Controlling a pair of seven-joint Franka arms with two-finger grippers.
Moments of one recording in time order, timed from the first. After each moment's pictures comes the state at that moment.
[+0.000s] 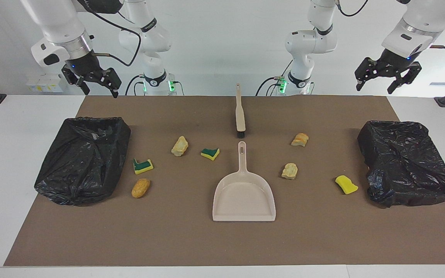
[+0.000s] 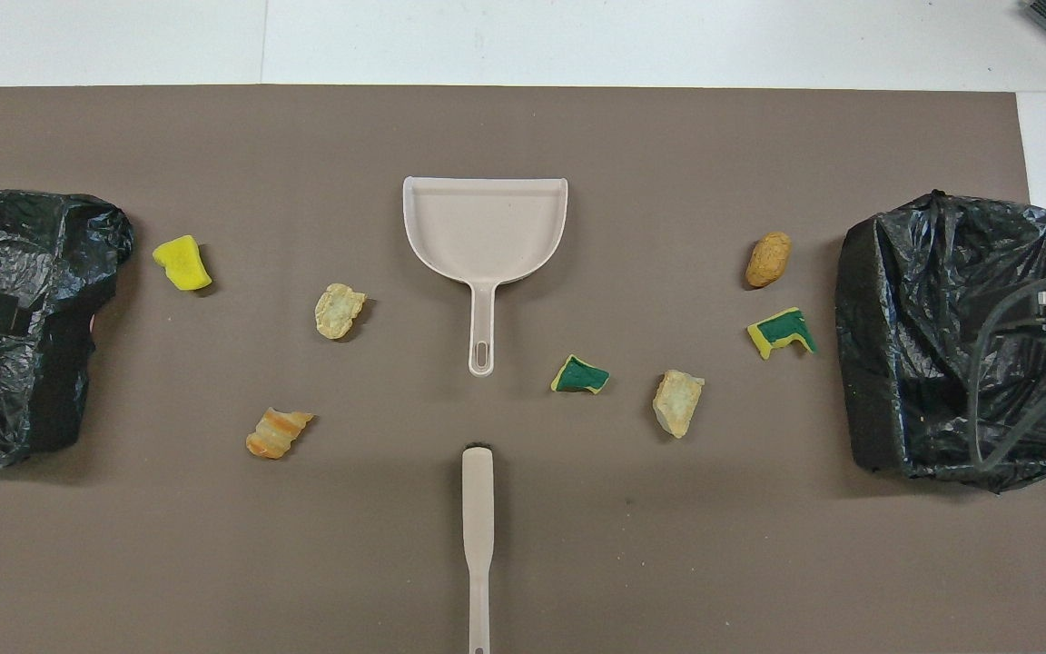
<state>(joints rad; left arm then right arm) -0.03 -0.02 -0.02 -1.45 0.00 1.42 0.15 -0.09 -0.06 0.06 -1.60 0.00 1.49 0.12</state>
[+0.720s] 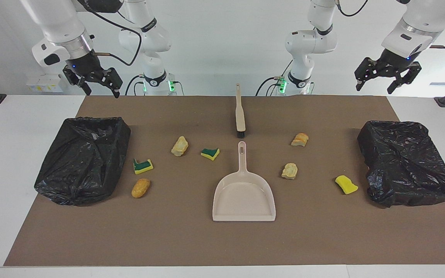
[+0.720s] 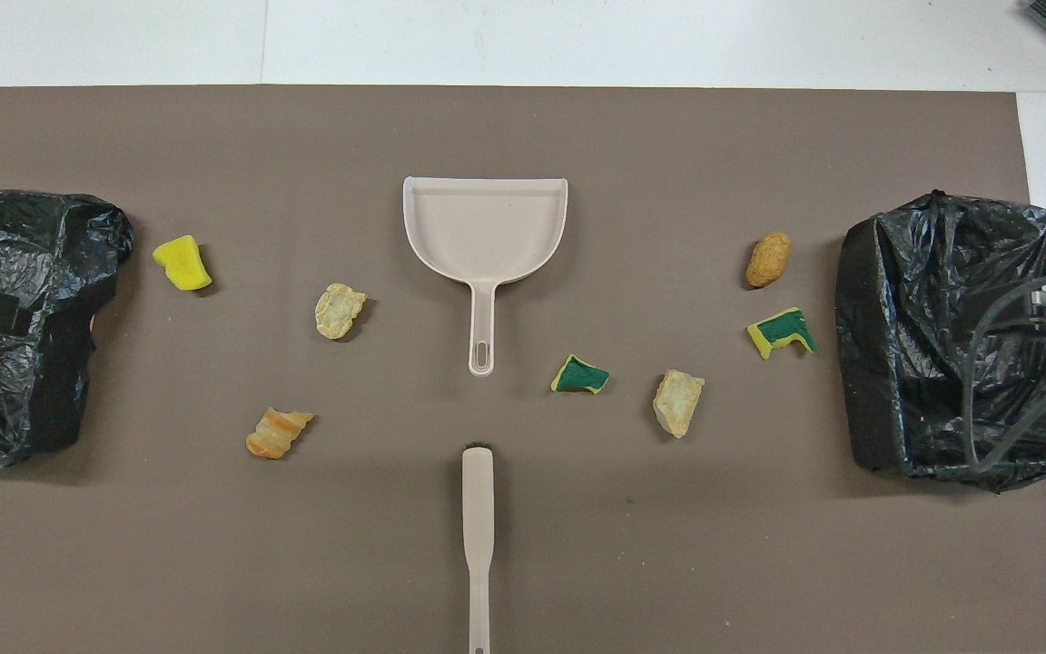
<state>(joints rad) -0.03 -0.02 -0.02 -1.45 0.00 1.42 0.15 -0.09 -0.06 0.06 -1.60 0.02 1.49 0.12</state>
